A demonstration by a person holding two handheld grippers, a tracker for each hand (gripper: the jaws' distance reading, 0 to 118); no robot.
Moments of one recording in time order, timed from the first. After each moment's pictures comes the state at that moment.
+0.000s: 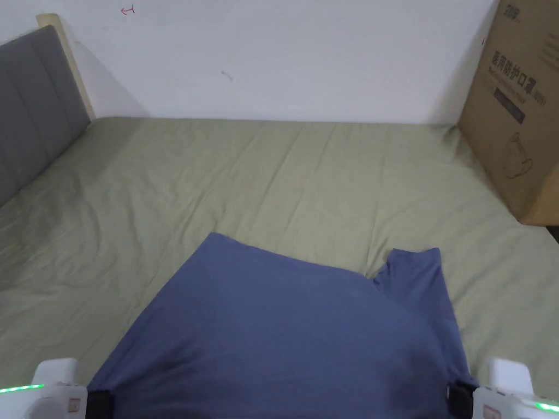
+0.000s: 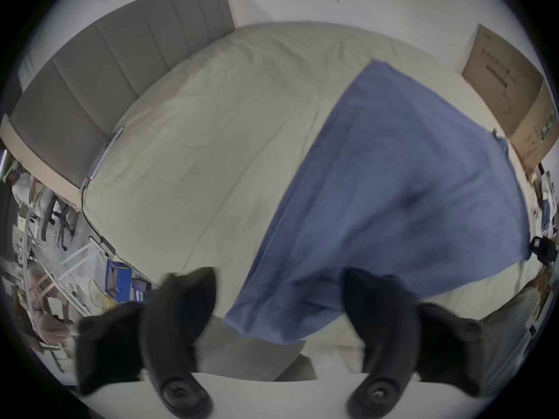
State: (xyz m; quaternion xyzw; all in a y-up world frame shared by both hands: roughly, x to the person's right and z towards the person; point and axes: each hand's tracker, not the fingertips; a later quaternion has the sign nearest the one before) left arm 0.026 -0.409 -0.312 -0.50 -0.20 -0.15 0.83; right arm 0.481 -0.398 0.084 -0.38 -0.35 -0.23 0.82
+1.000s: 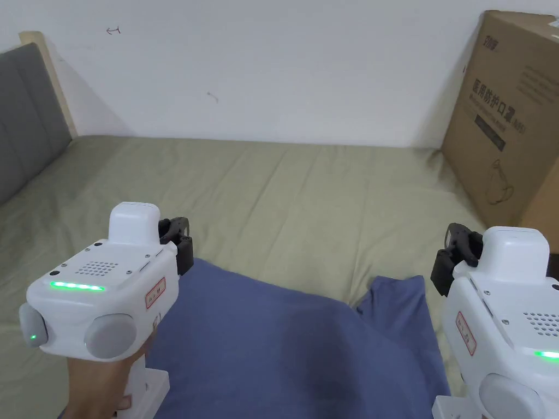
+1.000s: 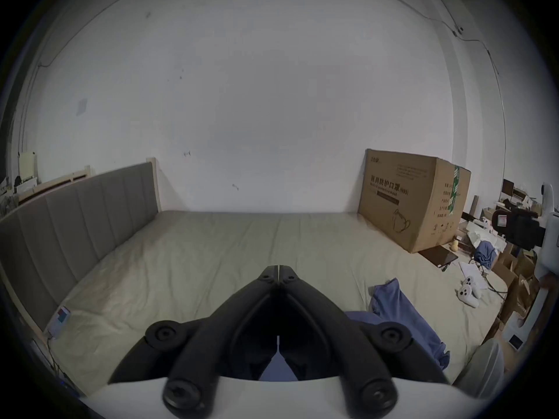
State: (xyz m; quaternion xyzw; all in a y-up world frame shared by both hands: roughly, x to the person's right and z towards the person) left arm 0.204 -0.229 -0.280 -0.15 -0.43 -0.02 0.89; right arm 0.435 -0.201 0.009 -0.07 -0.39 -0.02 0.92
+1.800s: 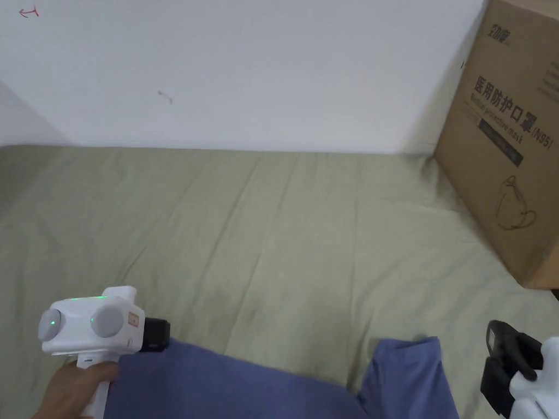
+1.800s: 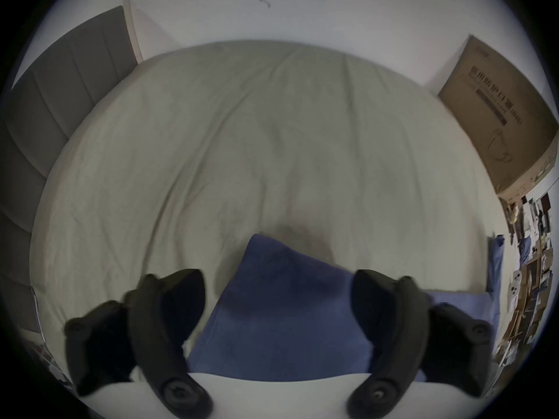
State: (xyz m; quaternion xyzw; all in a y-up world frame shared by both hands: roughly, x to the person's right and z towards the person) left arm 0.384 -0.448 -0.544 -0.51 -0.32 -0.16 0.78; right arm 0.557 -0.280 -0.053 -0.18 -0.43 -0.03 0.89
